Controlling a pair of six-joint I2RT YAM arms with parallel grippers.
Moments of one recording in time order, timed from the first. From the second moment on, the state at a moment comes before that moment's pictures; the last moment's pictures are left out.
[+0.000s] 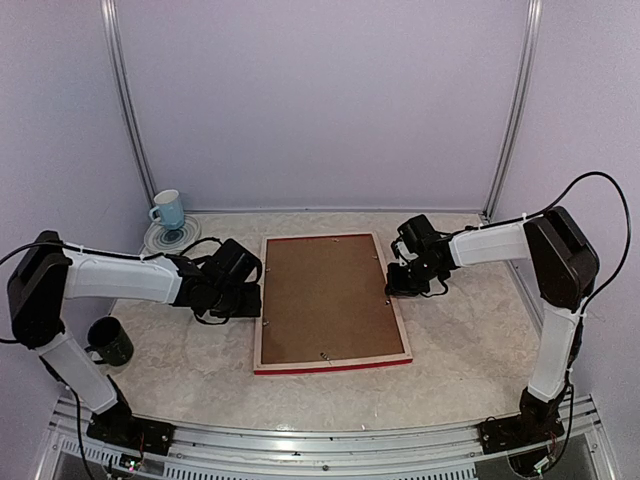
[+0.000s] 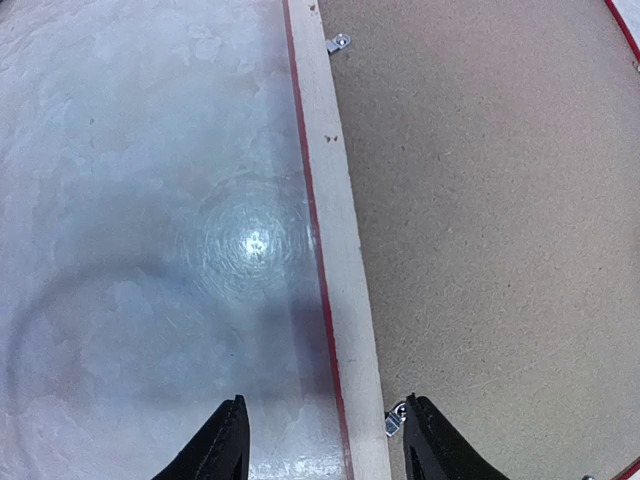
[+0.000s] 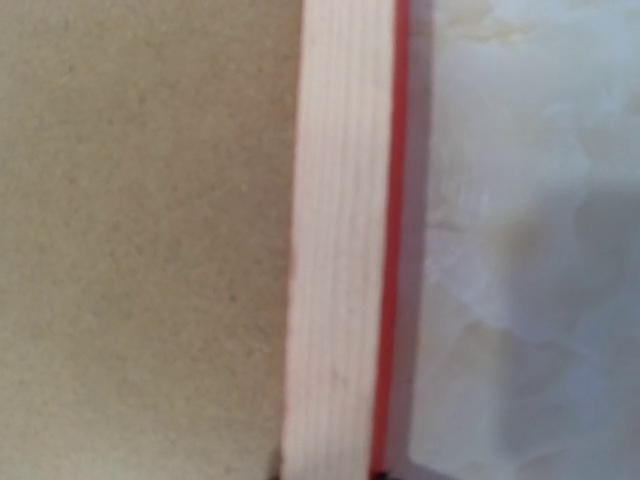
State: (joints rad) left arm -0.76 1.62 0.92 -0.31 -0.30 -0.66; right arm 0.52 1.93 1.20 -0.29 -0.10 0.44
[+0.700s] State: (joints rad) left arm -0.74 1.63 0.92 -0.28 -0.29 -0.67; right arm 0.52 1.90 1.20 -0.29 -0.18 0.43
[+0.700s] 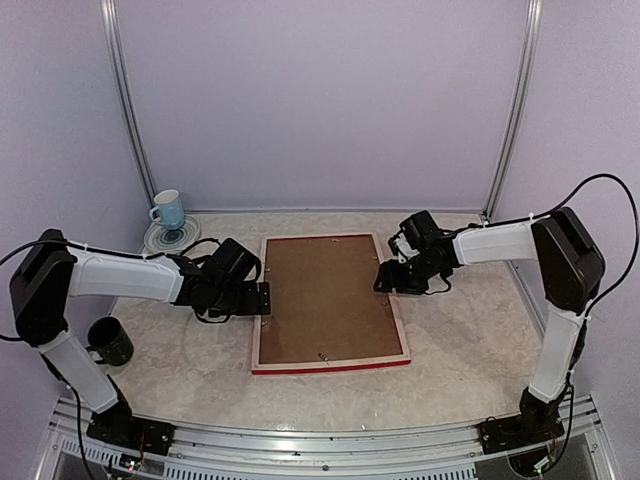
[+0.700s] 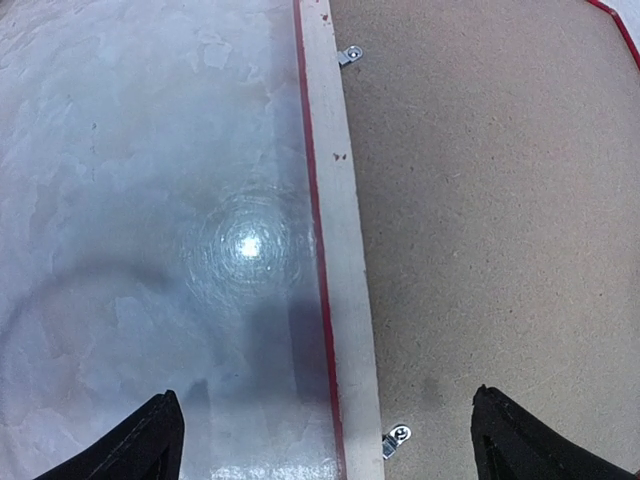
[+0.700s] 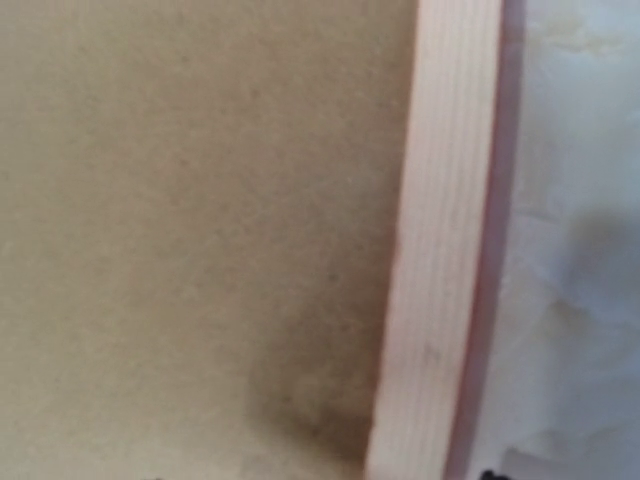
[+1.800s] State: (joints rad) left arm -0.59 1.89 1.06 0.02 0.00 -0.63; right arm 0.52 1.83 1.06 -0.21 -0.33 0.45
